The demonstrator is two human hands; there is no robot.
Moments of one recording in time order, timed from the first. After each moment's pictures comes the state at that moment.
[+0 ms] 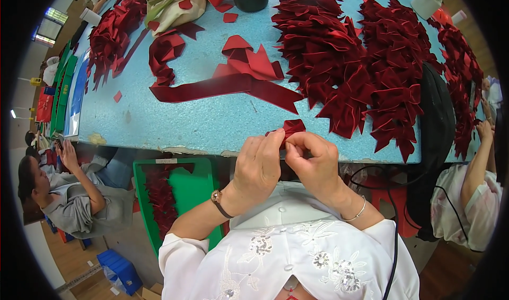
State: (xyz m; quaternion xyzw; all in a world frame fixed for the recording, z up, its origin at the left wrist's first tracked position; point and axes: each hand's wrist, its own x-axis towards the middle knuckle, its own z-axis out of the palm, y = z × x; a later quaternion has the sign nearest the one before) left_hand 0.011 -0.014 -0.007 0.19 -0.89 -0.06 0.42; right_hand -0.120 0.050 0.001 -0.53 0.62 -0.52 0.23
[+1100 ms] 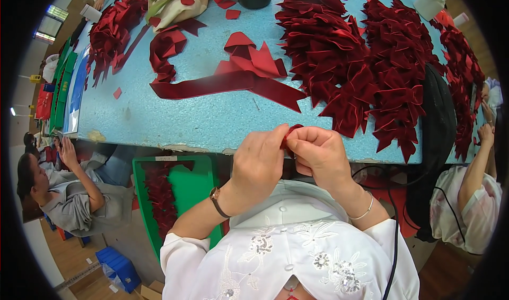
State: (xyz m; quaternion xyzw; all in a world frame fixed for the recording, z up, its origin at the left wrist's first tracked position) left_hand 0.011 -0.014 0.009 0.26 -0.87 -0.14 0.40; right_hand -0.132 0.044 0.025 -0.17 0.50 -0.54 0.65
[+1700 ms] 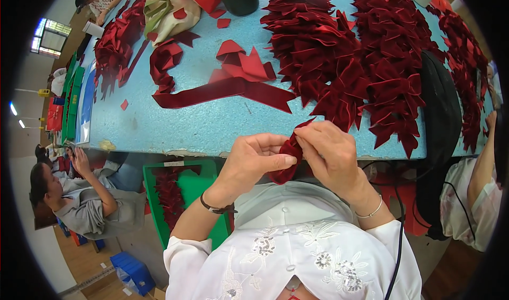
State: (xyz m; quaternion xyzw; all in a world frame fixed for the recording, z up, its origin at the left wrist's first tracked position) left_hand 0.003 -0.020 0.041 0.38 -0.49 -0.77 0.14; right_hand -0.165 0.051 0.012 -0.67 0.51 -0.53 0.08
